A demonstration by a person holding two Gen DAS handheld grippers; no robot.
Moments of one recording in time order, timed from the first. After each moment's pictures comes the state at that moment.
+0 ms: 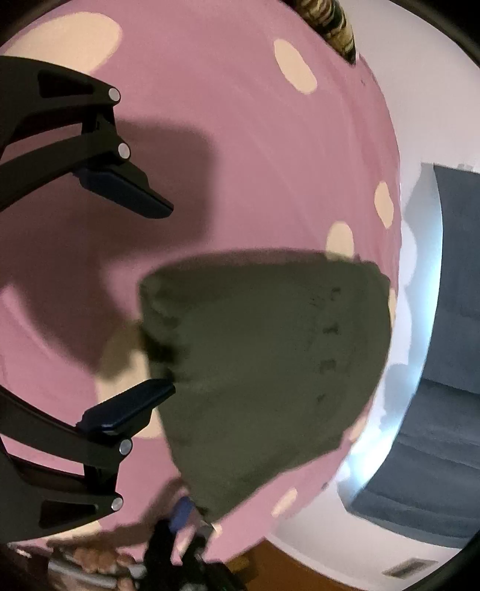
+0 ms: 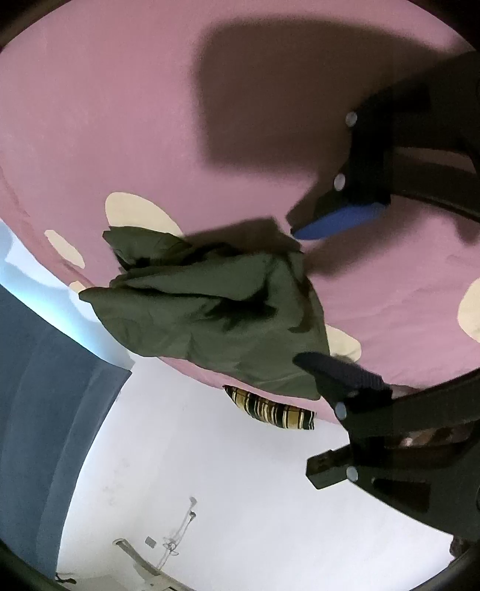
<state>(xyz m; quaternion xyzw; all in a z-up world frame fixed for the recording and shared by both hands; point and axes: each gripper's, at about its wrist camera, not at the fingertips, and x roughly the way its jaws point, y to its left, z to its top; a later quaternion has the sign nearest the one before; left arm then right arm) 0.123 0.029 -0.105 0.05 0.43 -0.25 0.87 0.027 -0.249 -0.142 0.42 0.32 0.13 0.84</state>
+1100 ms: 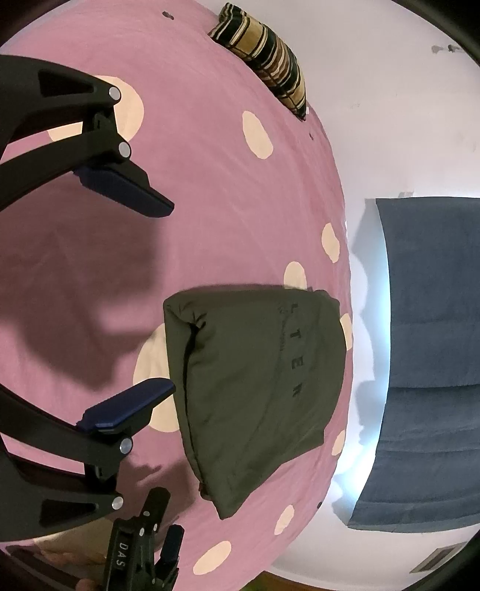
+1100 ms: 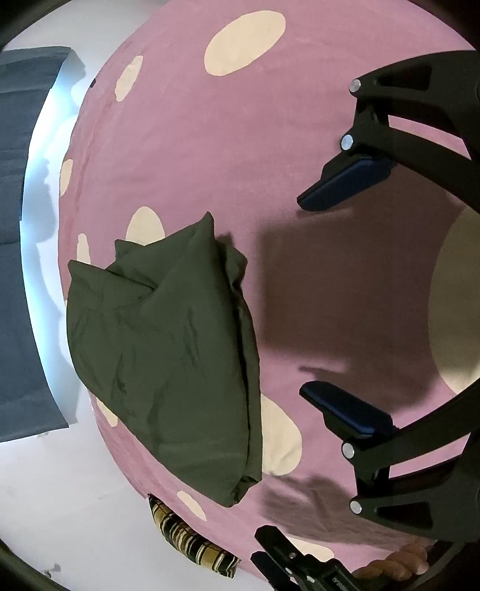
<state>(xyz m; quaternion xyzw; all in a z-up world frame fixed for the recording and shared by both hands) 0.054 0.034 -0.069 0.10 0.33 -0.17 0.92 0.017 -0.146 -0.121 0.12 0.39 -0.10 0.91</state>
